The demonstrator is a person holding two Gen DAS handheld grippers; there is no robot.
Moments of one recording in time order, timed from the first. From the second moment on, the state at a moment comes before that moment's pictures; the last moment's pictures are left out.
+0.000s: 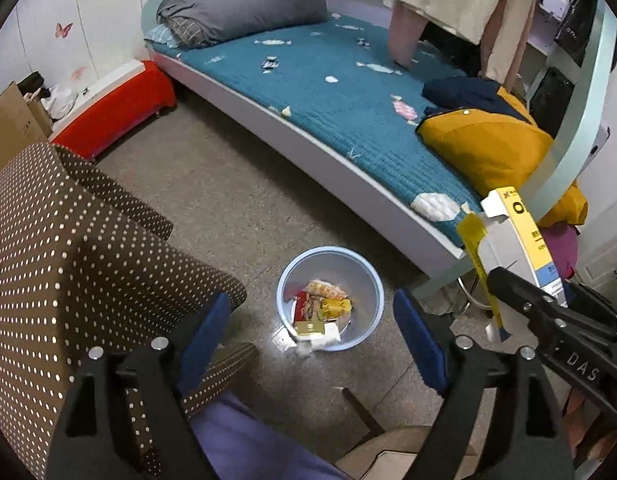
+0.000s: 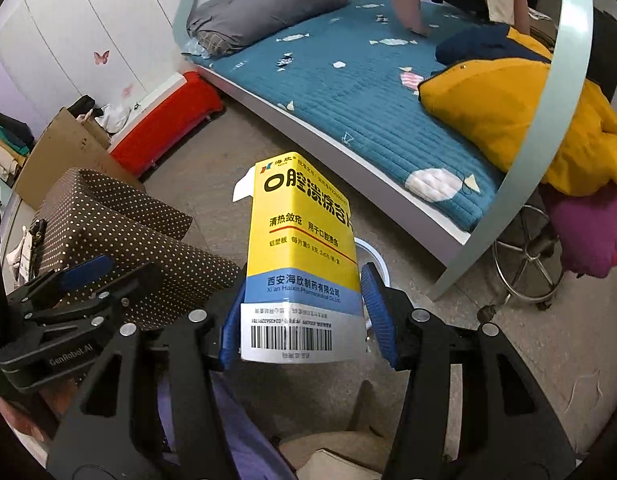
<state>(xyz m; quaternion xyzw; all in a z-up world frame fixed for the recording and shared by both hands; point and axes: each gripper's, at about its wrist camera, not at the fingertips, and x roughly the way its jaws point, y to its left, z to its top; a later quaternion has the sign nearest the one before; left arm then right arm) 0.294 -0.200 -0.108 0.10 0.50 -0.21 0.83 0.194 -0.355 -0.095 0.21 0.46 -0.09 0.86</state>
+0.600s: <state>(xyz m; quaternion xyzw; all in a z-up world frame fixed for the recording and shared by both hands) 0.306 -0.139 -0.103 0.07 0.51 -0.16 0.84 0.238 -0.324 -0.107 0.19 0.48 -0.06 0.86</state>
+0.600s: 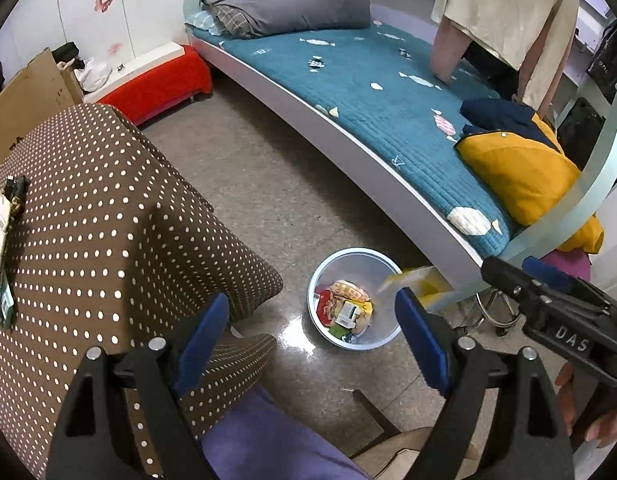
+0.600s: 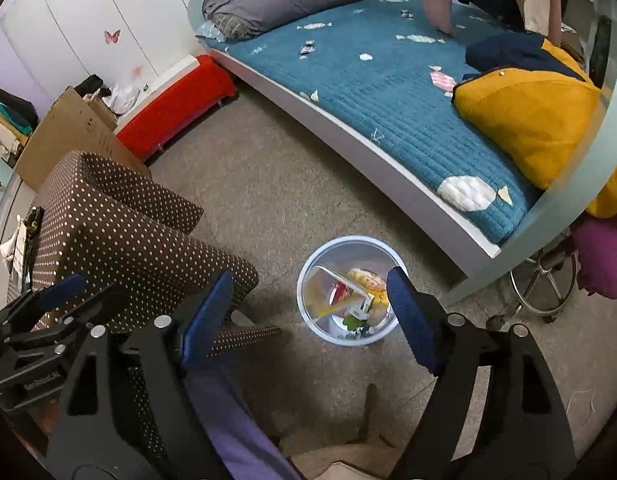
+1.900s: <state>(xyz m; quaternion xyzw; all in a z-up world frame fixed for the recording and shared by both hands) 0.280 -0.032 -0.067 0.03 0.46 -0.09 0.88 0.242 -0.210 -0.077 0.16 0.48 0.03 0.86</state>
